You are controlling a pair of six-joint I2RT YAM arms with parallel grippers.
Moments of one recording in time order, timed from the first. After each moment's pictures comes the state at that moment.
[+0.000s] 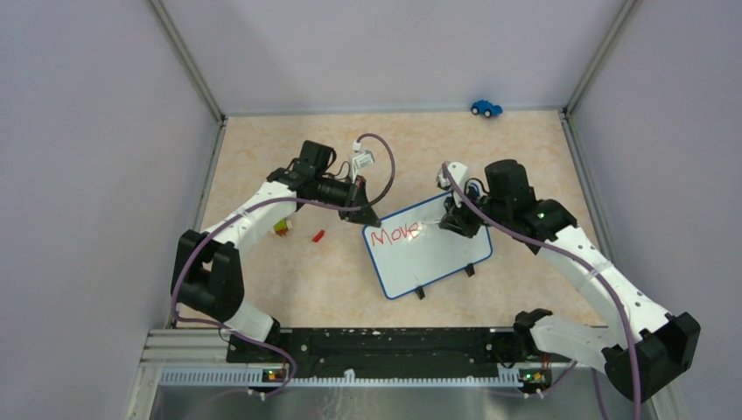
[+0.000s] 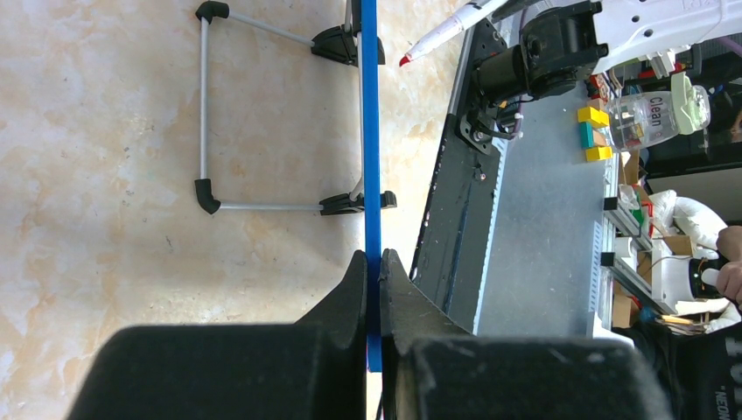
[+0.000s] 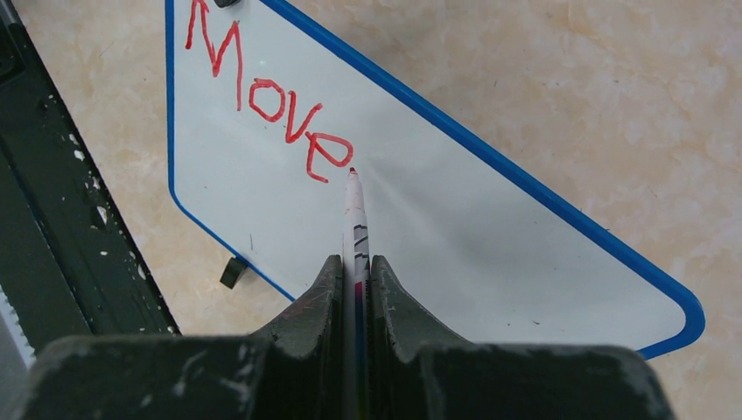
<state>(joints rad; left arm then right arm) -0.41 1.54 1.16 -0.51 1.05 0.03 0.50 1.05 1.00 -0.64 -0.44 -0.35</state>
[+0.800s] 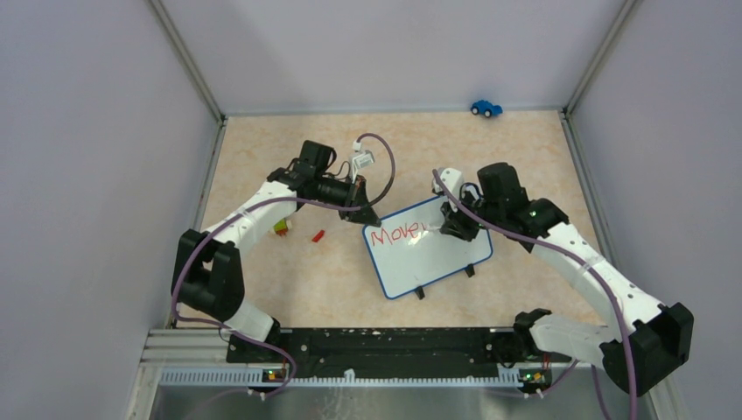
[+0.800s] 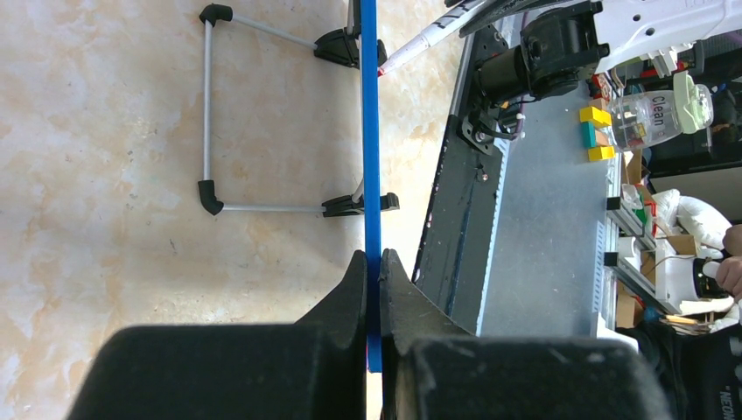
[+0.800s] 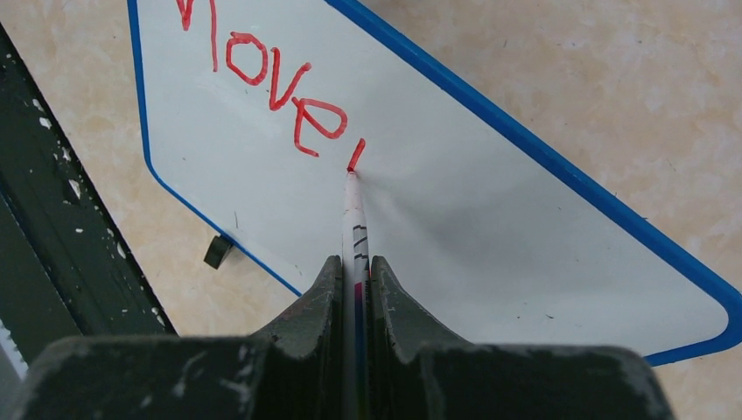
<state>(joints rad) -0.41 1.55 1.16 -0.50 1.05 0.04 0.52 1.09 0.98 -0.65 -0.39 -0.38</state>
